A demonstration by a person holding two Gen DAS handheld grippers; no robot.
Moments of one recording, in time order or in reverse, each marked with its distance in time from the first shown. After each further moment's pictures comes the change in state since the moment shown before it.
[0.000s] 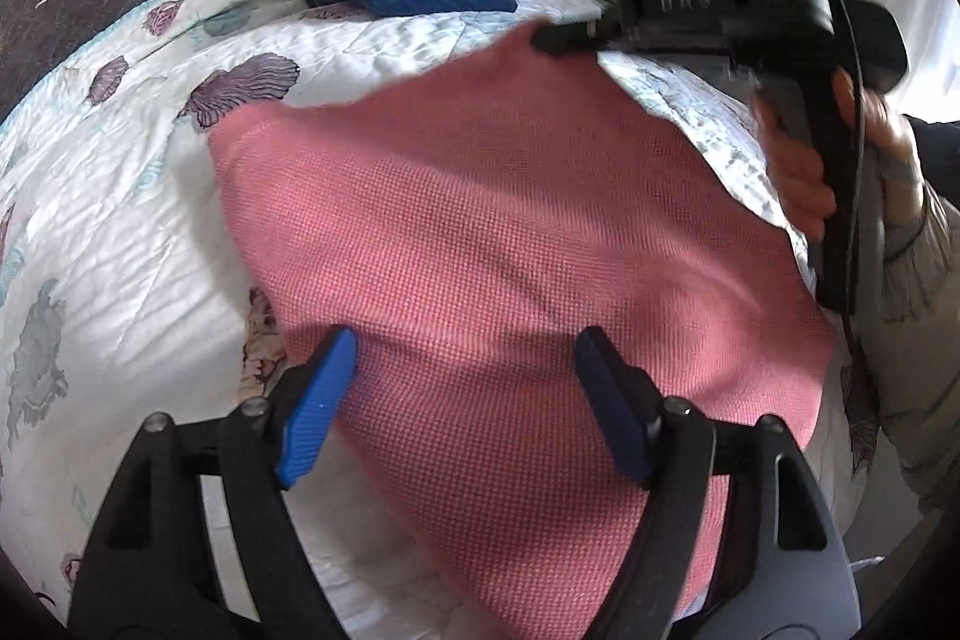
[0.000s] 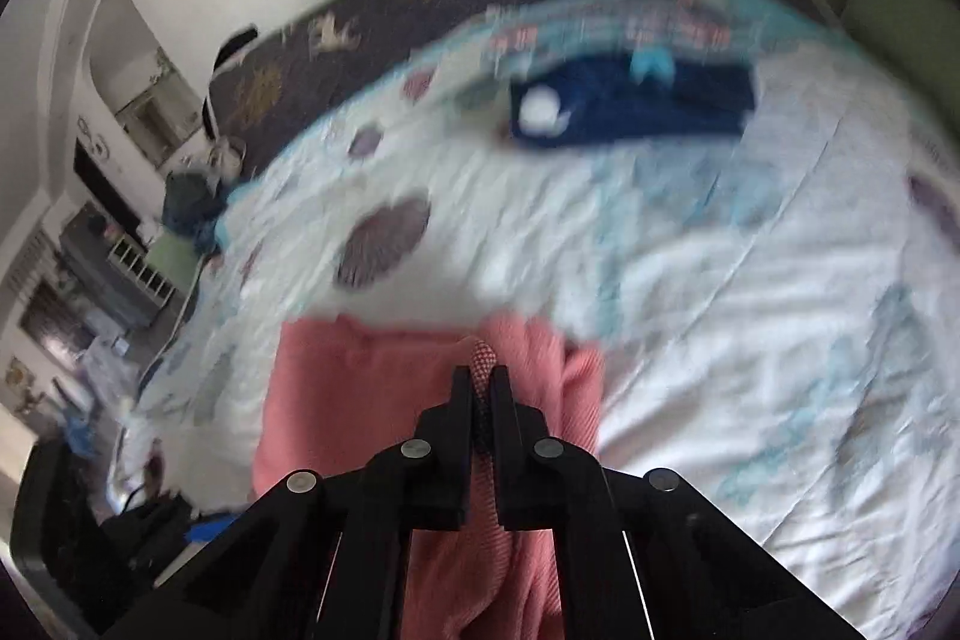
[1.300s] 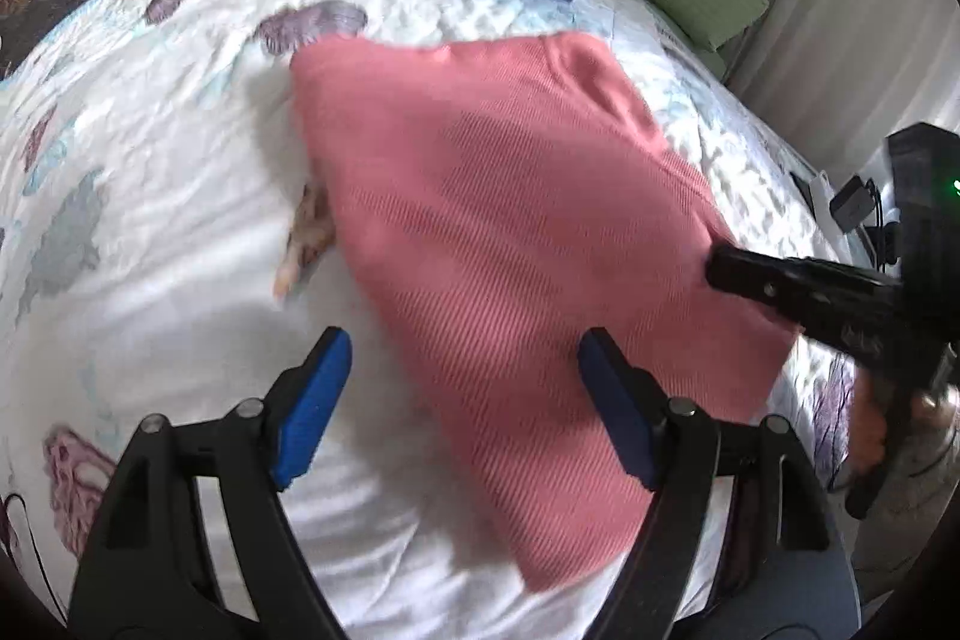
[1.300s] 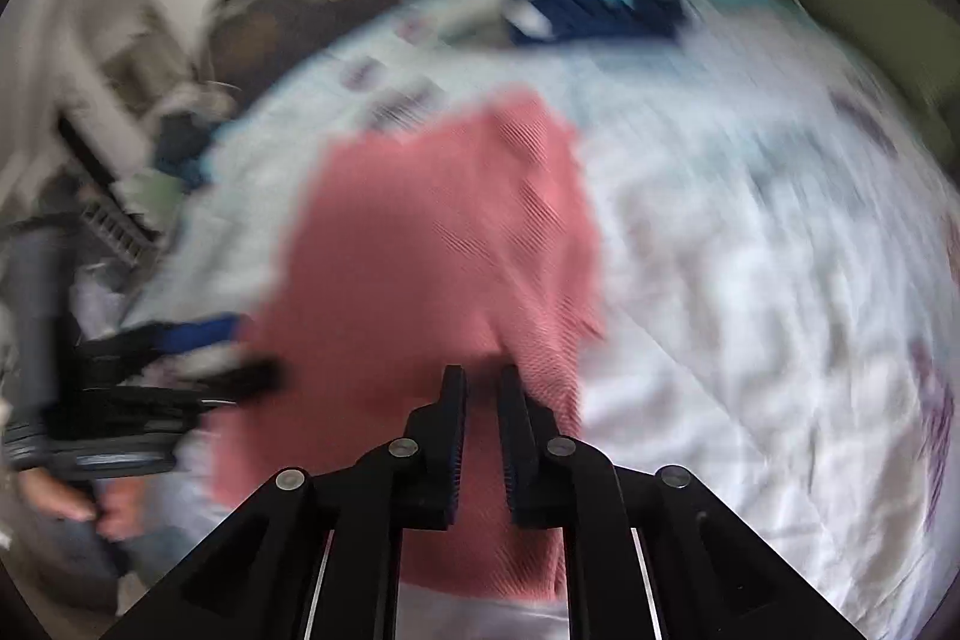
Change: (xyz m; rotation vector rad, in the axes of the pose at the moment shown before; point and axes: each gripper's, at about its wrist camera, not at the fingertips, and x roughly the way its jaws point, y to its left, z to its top) left arm -0.025 0.005 -0.029 -0.183 0.081 0.040; right arm -0.059 0.014 -0.124 0.040 0.151 -0.078
